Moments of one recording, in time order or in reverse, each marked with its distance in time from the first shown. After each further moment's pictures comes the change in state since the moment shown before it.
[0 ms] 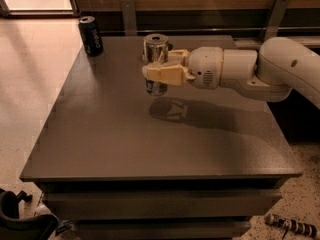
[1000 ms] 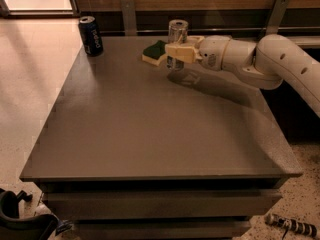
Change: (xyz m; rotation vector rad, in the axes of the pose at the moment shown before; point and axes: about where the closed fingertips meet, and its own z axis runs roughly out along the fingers) arm 0.021 -0.160 -0.021 0.277 -0.035 -0.009
